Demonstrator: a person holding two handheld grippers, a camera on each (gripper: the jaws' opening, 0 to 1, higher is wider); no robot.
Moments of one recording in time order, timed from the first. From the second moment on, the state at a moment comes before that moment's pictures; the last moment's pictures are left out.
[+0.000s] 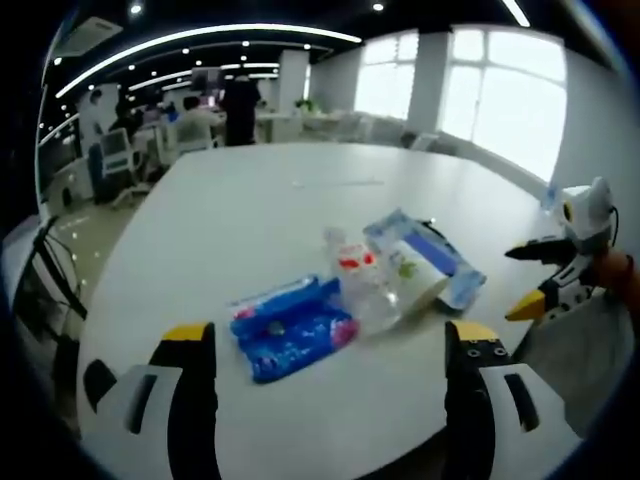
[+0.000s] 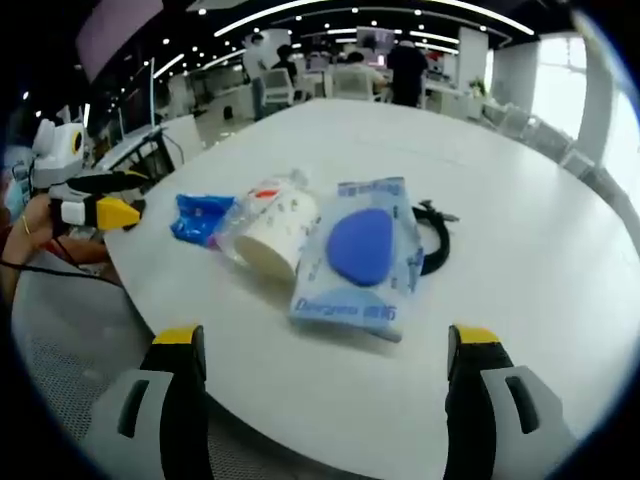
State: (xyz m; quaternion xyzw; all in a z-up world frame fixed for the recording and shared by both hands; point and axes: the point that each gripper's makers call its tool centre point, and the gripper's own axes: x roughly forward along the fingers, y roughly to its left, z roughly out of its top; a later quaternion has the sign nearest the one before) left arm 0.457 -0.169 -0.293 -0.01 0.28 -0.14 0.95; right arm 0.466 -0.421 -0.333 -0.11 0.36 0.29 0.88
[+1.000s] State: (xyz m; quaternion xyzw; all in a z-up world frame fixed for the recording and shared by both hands) left arm 0.455 -0.170 -0.299 -0.01 0.30 -0.14 0.94; right arm 0.462 -0.419 -0.338 -0.12 0.38 0.29 0.87
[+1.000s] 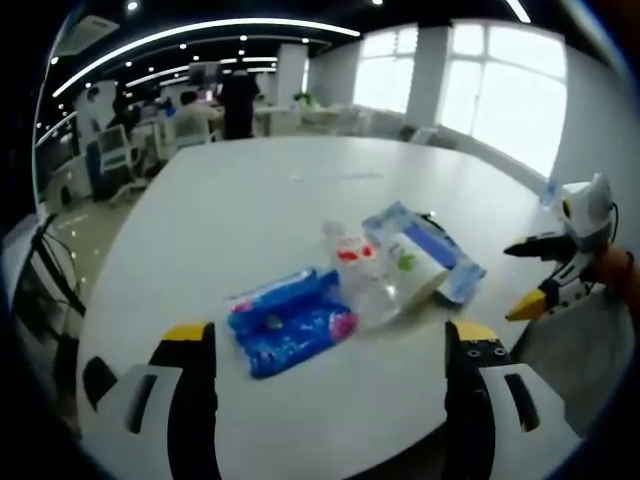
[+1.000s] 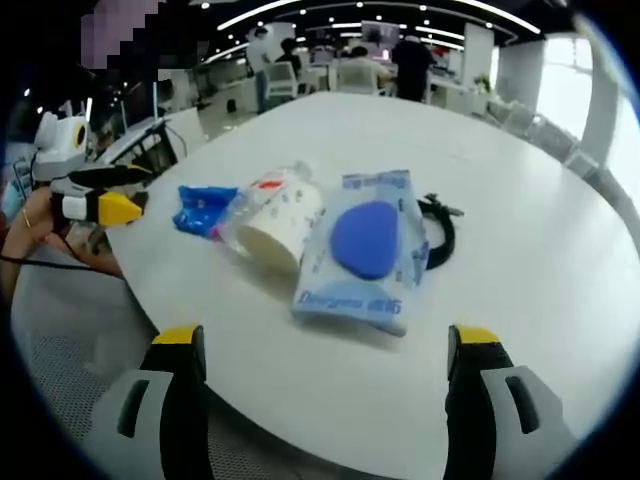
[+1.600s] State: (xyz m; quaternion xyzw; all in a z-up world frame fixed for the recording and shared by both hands) left arm 0.456 -0.170 -0.296 -0.01 0.29 -0.14 0.95; right arm 0.468 -0.412 -0.325 -0.11 0.34 0.30 0.88
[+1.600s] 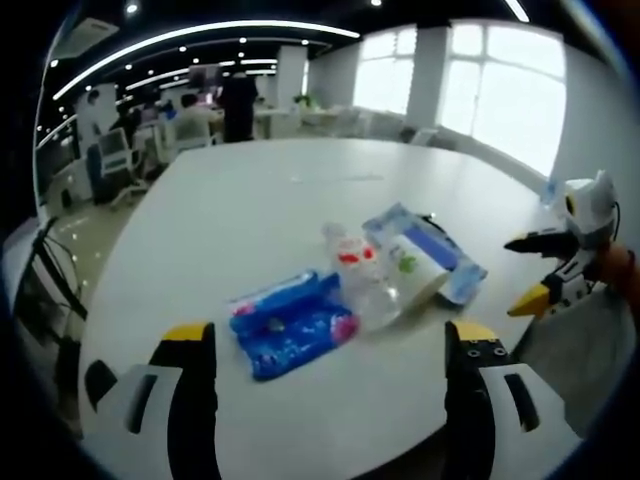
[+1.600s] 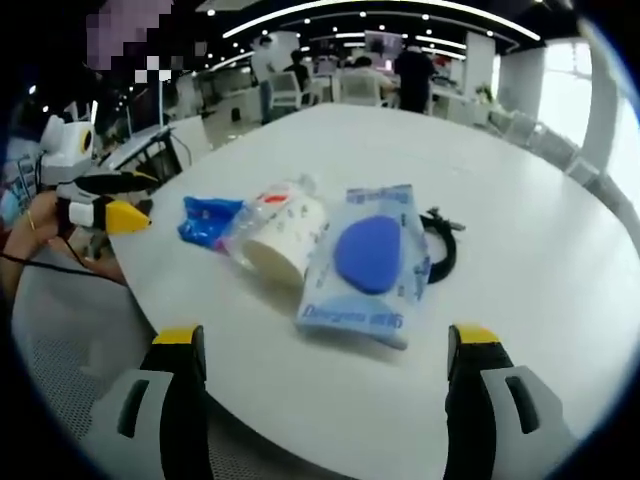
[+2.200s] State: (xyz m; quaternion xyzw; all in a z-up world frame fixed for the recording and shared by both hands) left arm 0.463 -0.179 -0.279 0.00 0.25 -0.16 0.96; right arm 0.493 -0.371 -0.284 -0.06 0.25 0.39 0.88
